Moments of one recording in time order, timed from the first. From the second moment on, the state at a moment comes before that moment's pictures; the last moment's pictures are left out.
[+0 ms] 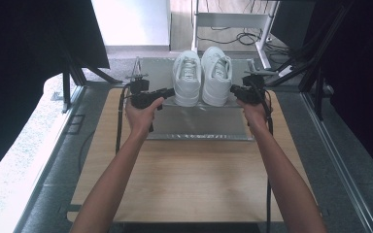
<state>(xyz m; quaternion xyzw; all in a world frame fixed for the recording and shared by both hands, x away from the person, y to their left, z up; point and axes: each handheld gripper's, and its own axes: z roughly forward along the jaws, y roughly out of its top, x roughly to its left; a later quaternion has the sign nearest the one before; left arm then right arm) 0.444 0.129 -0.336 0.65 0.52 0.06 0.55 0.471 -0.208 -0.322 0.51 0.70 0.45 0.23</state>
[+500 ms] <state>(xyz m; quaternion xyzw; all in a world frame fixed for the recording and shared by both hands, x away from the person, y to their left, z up) 0.443 0.132 -0.345 0.64 0.53 0.05 0.56 0.468 -0.201 -0.310 0.49 0.71 0.46 0.23</state>
